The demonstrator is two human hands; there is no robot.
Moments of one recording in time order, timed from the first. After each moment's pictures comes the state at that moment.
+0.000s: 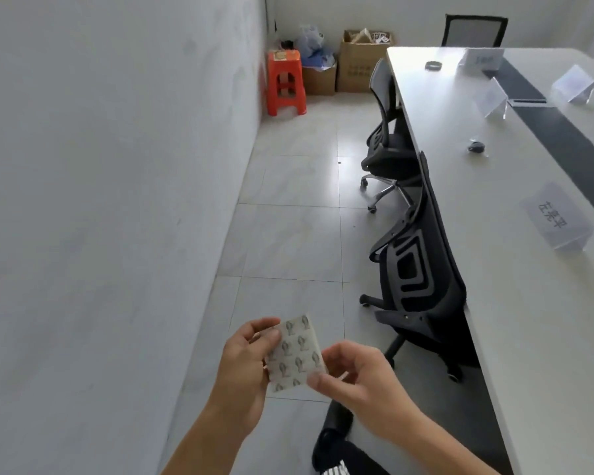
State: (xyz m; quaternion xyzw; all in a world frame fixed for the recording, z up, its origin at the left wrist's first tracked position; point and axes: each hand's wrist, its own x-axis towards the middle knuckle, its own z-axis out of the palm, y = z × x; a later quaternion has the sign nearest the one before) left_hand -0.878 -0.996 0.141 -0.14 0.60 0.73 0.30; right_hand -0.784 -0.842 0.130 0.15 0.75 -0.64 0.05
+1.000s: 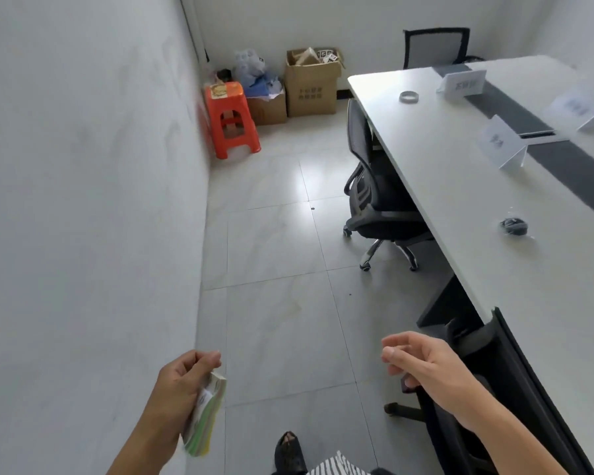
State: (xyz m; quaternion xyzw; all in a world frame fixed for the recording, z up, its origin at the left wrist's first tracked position) left_hand -1.437 -0.828 0.111 -0.02 0.77 0.56 0.31; right_hand -1.230 -0.539 0.100 0.36 0.72 -0.59 0.01
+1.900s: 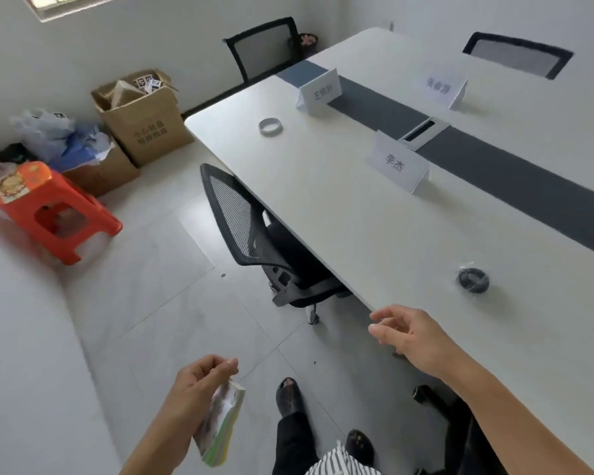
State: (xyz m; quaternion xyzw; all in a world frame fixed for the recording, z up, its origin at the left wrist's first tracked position) left_hand -1.738 -0.346 0.102 0.19 0.76 0.38 0.50; right_hand -1.442 -0.175 0.068 0.52 0.63 -0.57 -0.12
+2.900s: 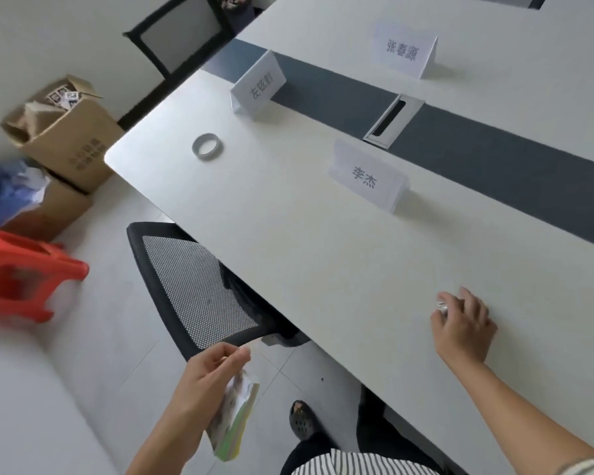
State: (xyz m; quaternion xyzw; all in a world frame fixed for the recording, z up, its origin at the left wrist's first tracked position) left_hand -1.734 -0.079 0.114 0.28 0.77 0.28 0.50; right_hand -1.384 0.021 -0.085 0.80 0.56 -0.16 -0.11
